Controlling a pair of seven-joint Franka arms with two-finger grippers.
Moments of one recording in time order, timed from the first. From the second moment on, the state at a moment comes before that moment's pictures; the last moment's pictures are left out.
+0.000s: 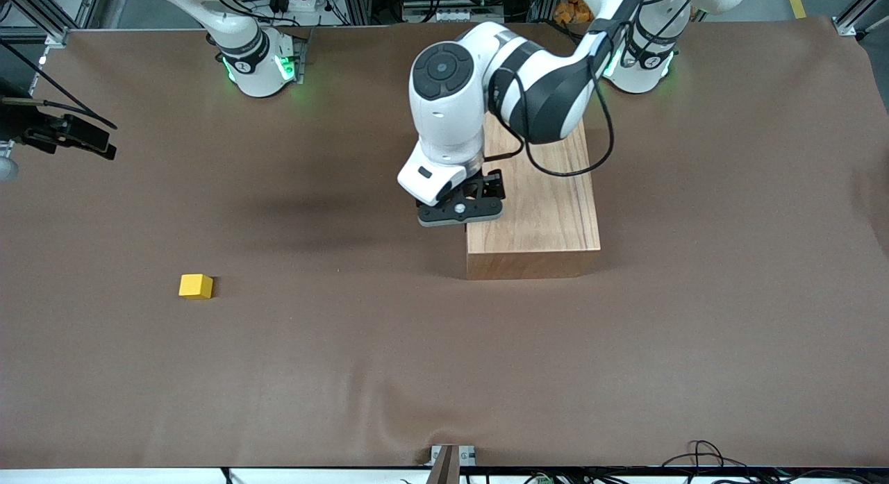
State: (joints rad) left arm -0.90 0.66 0.16 -1.05 -0.02 1.70 -0.83; right arm -0.04 -0.01 0.01 -1.55 0.01 1.41 0.09
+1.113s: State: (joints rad) left arm -1.03 0.82 0.20 -0.99 -0.01 1.75 -0.89; right arm -0.04 0.02 0.01 -1.50 0.01 1.45 0.09
